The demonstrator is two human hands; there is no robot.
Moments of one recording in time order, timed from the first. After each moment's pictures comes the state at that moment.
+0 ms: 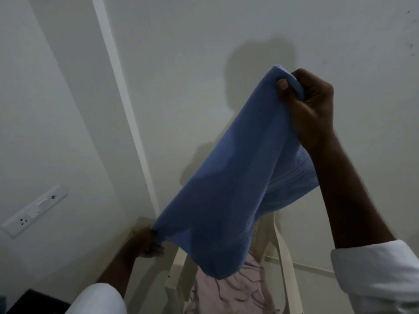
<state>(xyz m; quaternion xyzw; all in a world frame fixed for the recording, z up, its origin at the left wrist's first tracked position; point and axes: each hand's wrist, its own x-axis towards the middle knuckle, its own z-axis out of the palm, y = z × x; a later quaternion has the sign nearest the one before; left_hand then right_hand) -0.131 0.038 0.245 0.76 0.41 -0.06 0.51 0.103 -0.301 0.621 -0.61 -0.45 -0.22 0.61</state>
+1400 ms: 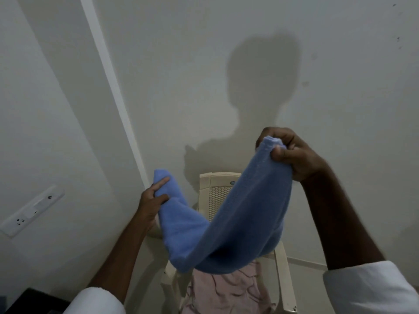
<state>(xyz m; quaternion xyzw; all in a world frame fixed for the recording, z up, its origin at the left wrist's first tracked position) -0.076 -0.029 0.370 0.73 0.25 0.27 0.58 0.094 -0.348 0.564 -0.48 -0.58 0.25 0.61</state>
